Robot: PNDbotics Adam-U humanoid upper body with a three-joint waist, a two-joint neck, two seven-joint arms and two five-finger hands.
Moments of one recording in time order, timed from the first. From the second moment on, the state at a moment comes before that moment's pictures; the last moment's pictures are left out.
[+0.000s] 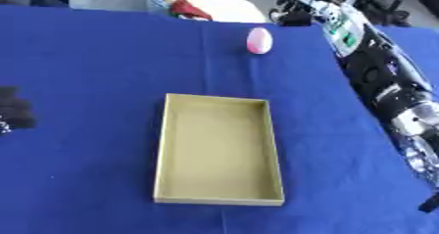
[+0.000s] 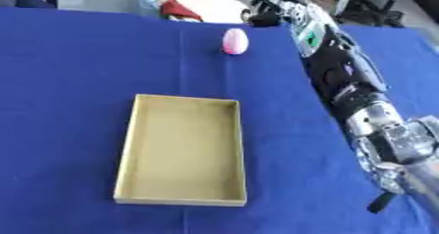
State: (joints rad) left arm -0.35 0.26 -0.08 -1.80 0.10 0.06 -0.26; right arm -1.09 -0.56 -0.04 -0.62 0.76 -0.03 0.29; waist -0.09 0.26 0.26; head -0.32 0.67
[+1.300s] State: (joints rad) left arm -0.35 0.25 -0.08 -1.80 0.08 0.06 -0.29; right arm -1.09 -0.49 -0.02 -0.65 0.89 -0.08 0.40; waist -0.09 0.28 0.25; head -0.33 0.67
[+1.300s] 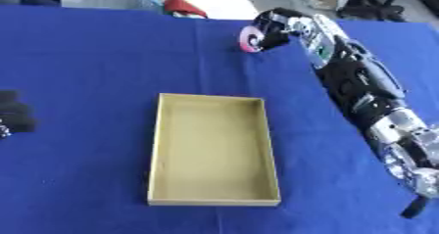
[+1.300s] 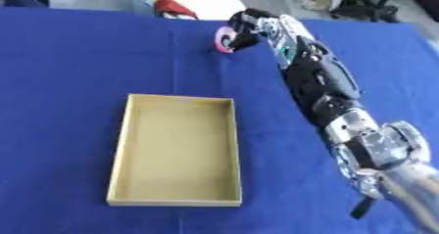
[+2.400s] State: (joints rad) left arm -0.35 0.24 -0.08 -1.80 0.07 0.06 -0.29; right arm -1.07 -0.48 0.00 -0.75 0.95 -0.16 0.08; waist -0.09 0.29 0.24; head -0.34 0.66
